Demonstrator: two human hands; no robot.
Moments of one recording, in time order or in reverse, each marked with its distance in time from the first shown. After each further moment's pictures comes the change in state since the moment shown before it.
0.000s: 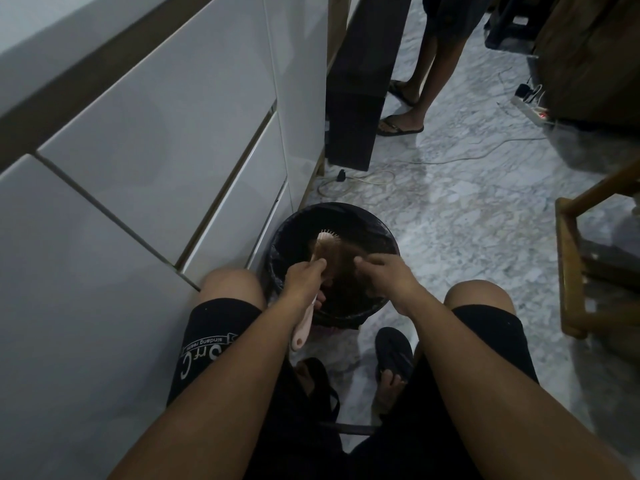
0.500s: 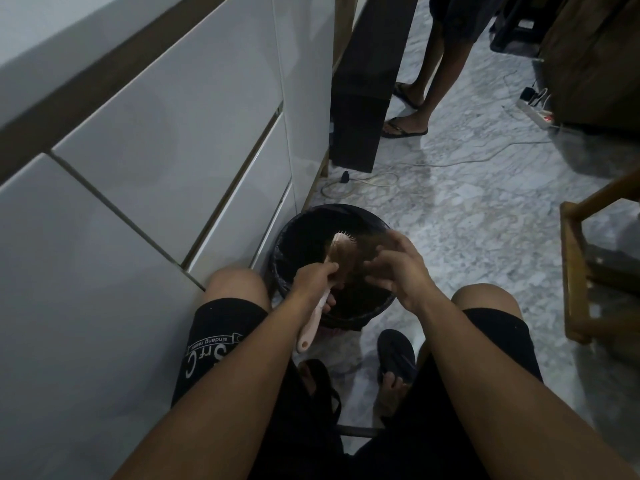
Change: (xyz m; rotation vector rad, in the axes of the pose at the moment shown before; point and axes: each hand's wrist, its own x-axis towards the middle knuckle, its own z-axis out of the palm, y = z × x) left_hand -0.002 0.000 0.003 -0.016 -0.074 -0.013; right_hand 0.005 0.000 -0.012 0.509 0.061 0.010
